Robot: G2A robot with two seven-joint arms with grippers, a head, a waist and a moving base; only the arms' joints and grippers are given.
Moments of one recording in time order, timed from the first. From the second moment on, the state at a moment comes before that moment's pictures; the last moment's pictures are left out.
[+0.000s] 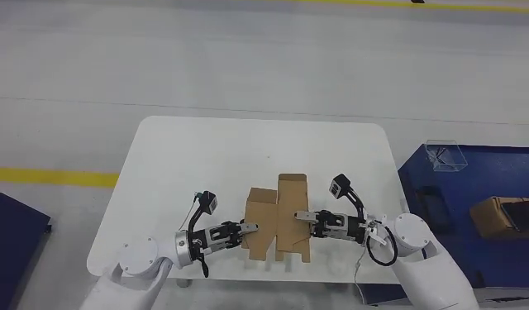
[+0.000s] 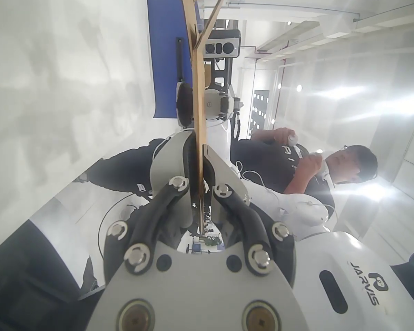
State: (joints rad) left arm 1.30 -1.17 -1.21 -1.61 -0.35 -0.07 -0.97; right arm -1.26 -1.02 1.29 -1.53 0.48 -0.06 1.12
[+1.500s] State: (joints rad) left arm 1.23 -1.15 -1.21 -1.58 -0.35 -0.20 -1.06; right arm -1.03 -1.03 1.25 -1.38 0.50 0.04 1.06
